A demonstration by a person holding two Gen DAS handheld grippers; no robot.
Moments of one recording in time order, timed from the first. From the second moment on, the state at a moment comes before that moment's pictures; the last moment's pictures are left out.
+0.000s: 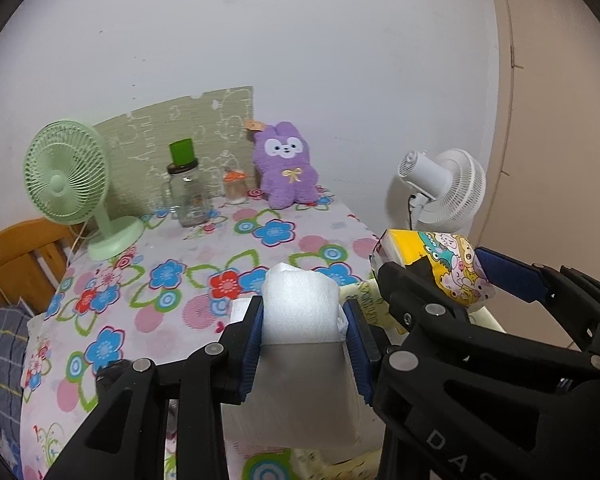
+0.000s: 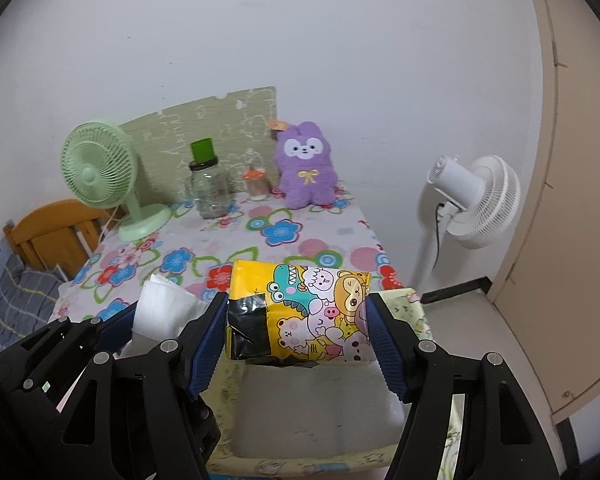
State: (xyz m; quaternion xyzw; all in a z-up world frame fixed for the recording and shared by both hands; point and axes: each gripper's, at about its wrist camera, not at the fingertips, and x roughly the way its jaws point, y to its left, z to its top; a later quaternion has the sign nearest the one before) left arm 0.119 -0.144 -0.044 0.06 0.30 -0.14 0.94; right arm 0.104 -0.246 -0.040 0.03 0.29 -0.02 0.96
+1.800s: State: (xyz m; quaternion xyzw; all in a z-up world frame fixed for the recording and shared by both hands) left arm 0.146 -0.179 -0.068 0.08 0.35 -0.16 0.92; right arm 0.135 -0.284 -0.070 0.06 0.33 -0.05 0.94
